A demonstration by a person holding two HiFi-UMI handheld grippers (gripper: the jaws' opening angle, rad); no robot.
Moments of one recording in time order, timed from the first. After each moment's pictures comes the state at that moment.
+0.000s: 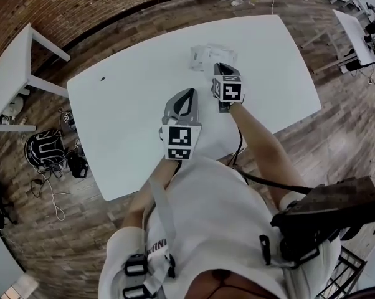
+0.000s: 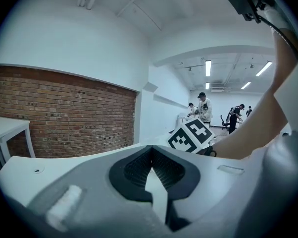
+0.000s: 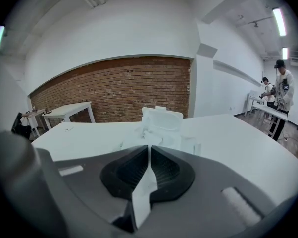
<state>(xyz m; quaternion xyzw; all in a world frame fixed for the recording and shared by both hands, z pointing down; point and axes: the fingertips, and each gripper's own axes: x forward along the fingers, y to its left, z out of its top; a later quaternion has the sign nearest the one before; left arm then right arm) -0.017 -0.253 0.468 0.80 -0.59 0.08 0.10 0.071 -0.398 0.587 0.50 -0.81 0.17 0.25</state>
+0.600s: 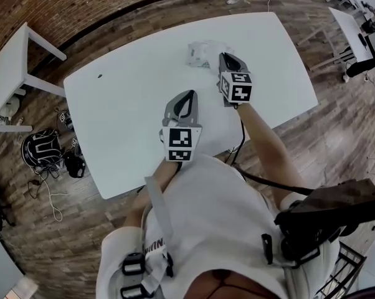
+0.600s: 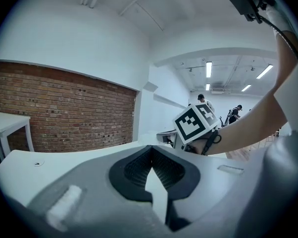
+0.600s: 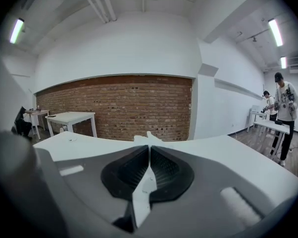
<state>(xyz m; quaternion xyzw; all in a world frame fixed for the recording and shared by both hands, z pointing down) -0.008 -0.237 0.474 0.80 -0.58 0.07 0.12 0.083 -0.398 0.521 0.50 -0.84 0.10 0.19</state>
